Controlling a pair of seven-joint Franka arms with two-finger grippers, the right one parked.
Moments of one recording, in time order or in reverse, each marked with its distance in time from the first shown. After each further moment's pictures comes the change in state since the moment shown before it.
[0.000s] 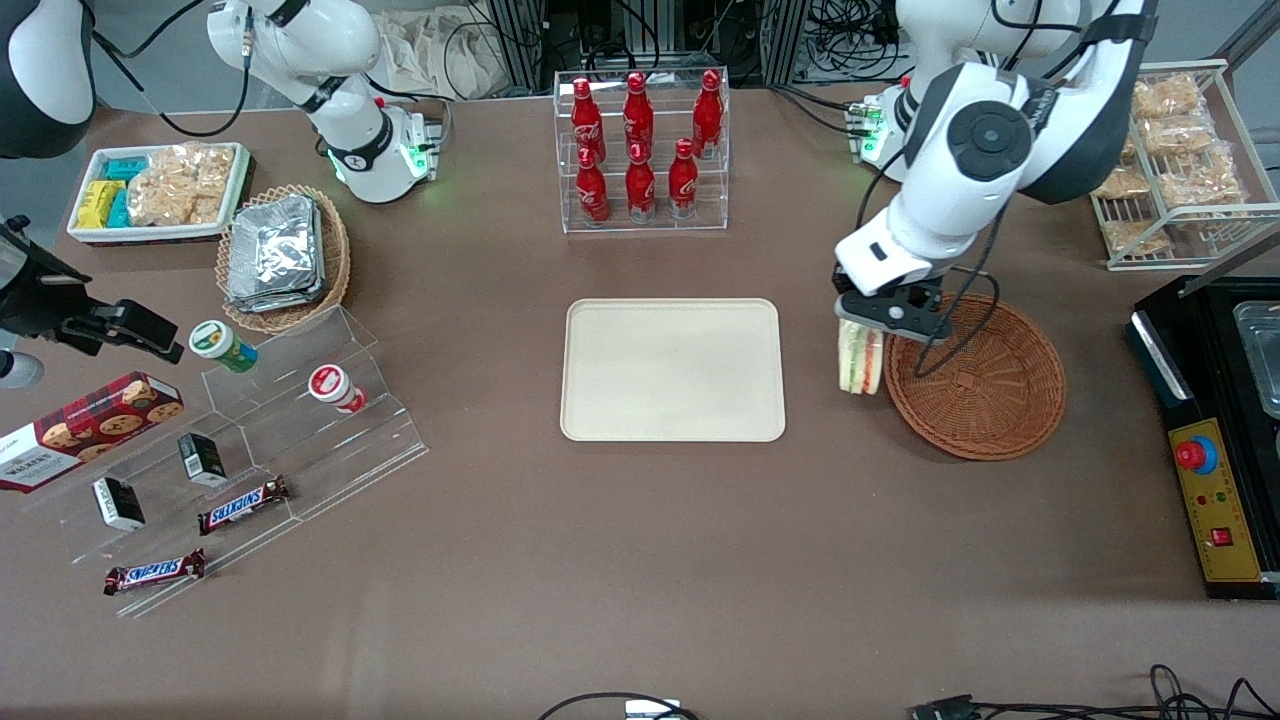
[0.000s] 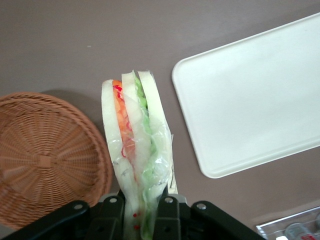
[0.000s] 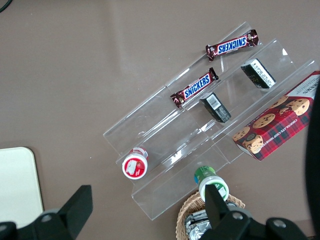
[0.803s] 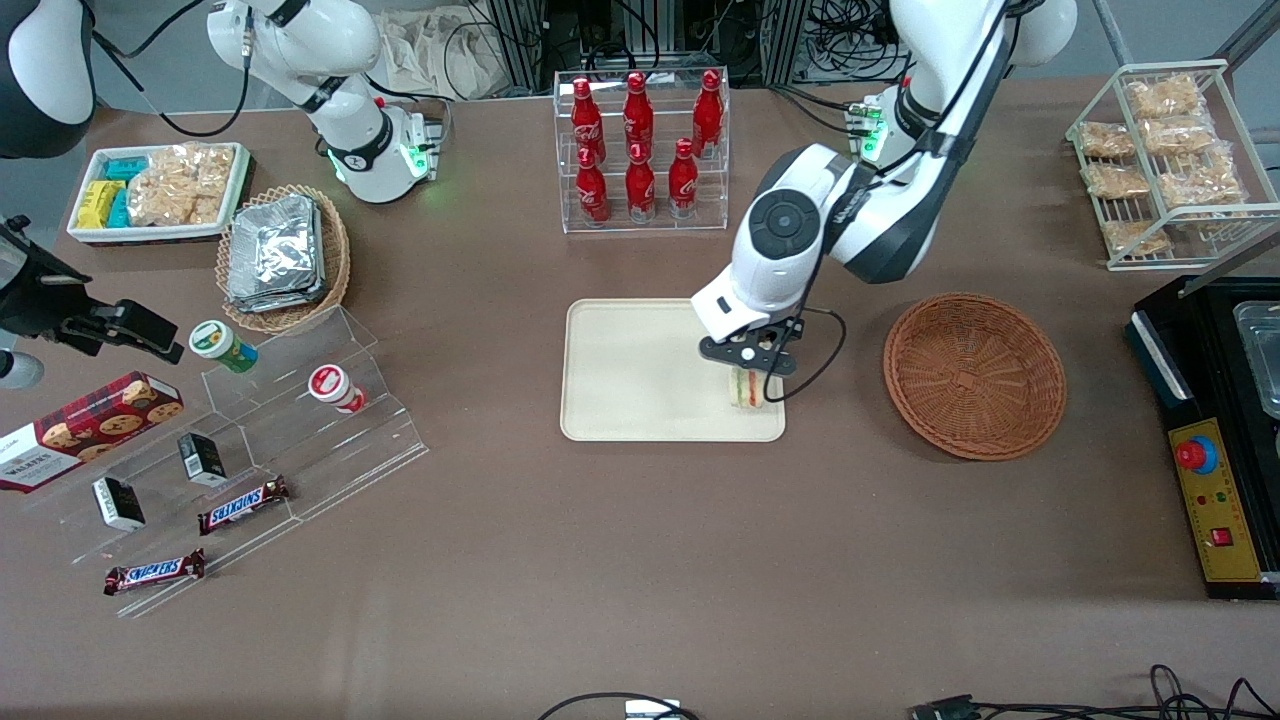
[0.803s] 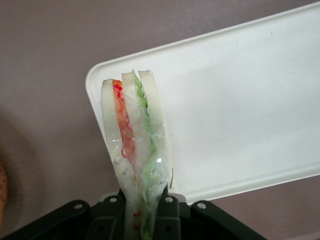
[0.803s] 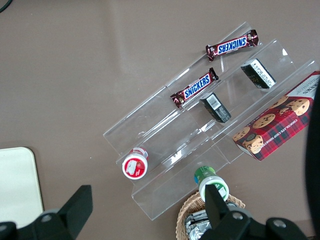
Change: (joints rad) arm -0.221 0.352 -0.001 0.198 0.000 0.086 -0.277
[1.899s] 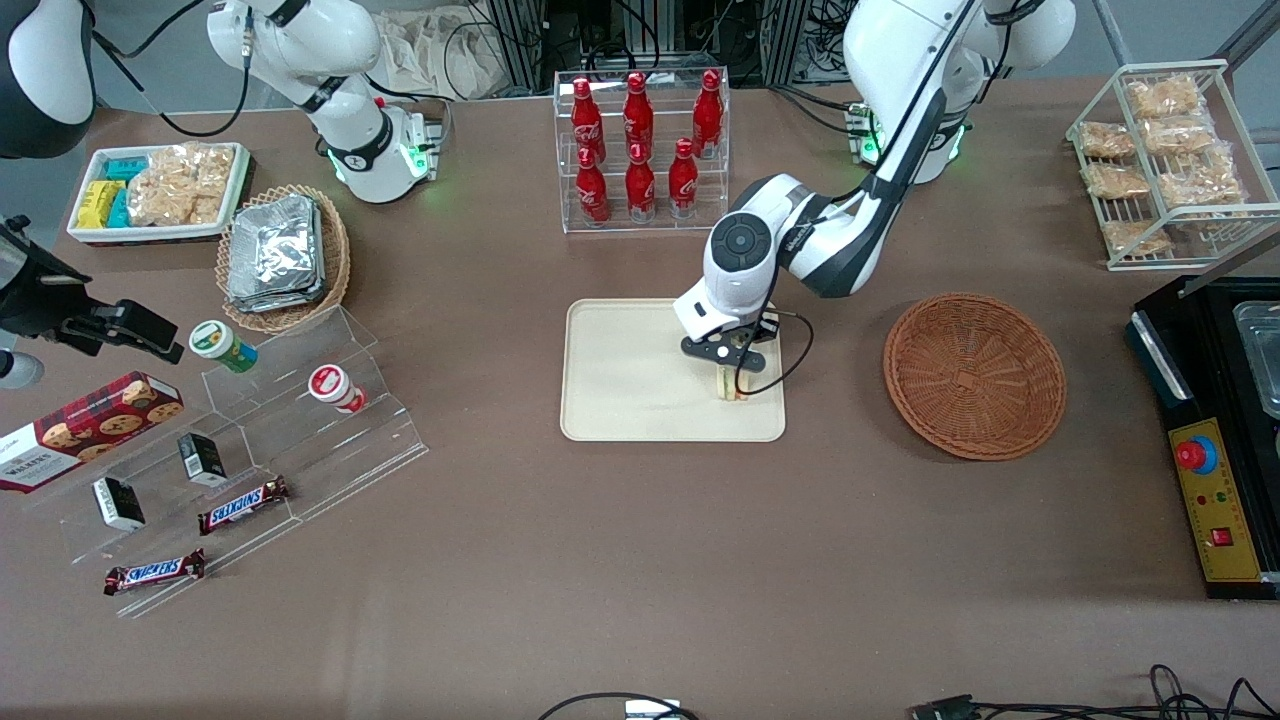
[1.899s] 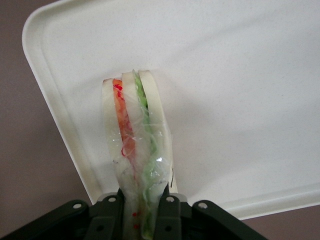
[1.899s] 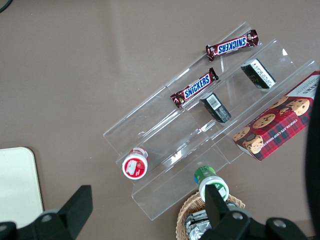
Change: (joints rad) arm -0.057 0.089 0.002 -0.149 0.046 0.206 -0.065
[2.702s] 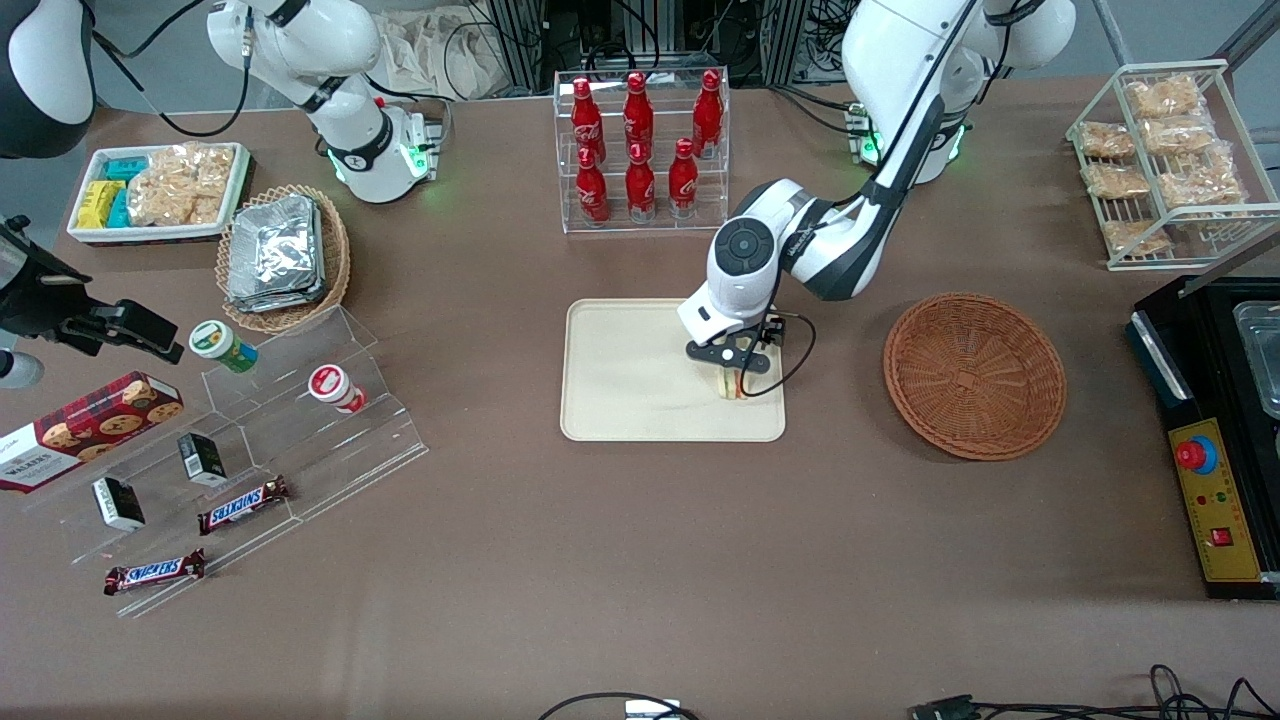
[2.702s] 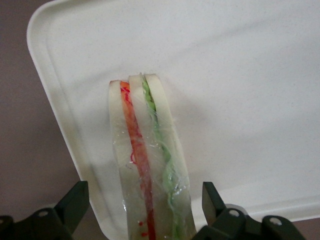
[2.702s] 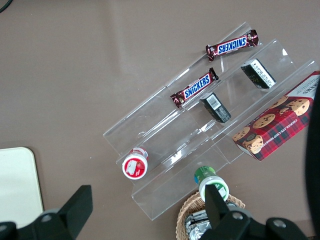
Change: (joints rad) arm -0.001 0.003 0.011 0.006 0.000 -0.001 -0.029
